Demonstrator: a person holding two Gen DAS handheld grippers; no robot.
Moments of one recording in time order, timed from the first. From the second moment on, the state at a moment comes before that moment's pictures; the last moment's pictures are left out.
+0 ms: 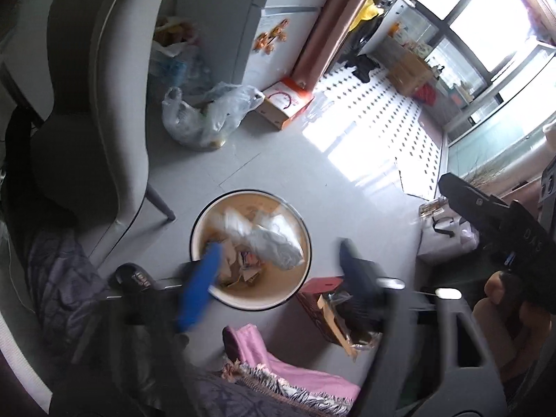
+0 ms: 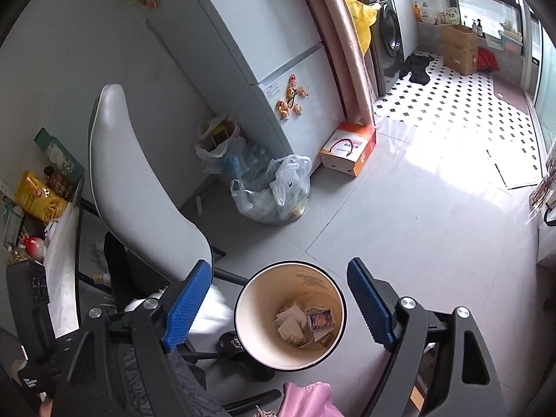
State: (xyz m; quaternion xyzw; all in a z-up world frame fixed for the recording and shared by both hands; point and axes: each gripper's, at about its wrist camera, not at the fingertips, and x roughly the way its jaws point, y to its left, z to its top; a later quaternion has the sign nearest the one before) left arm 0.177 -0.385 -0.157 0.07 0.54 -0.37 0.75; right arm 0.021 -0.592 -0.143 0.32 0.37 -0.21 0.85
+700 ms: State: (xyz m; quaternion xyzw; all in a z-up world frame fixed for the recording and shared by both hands) left arm 0.192 -0.296 -0.089 0.00 0.48 -0.31 0.82; right arm 0.032 -0.554 -0.103 0.28 0.36 -0.18 0.87
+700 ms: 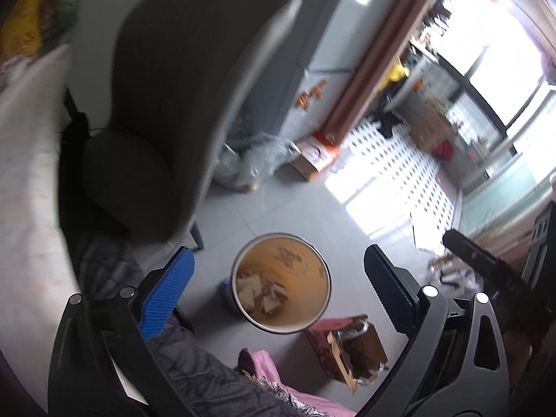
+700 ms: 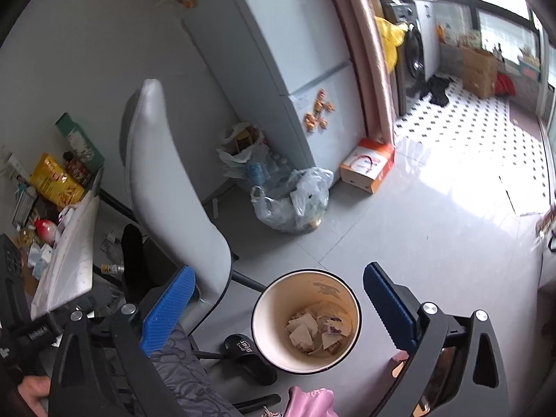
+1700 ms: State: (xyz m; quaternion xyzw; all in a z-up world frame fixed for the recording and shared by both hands) left arm 0.092 -0.071 0.058 -0.03 0.27 -0.12 0.96; right arm 0.028 -0.362 0.049 0.13 0.30 -0.14 0.94
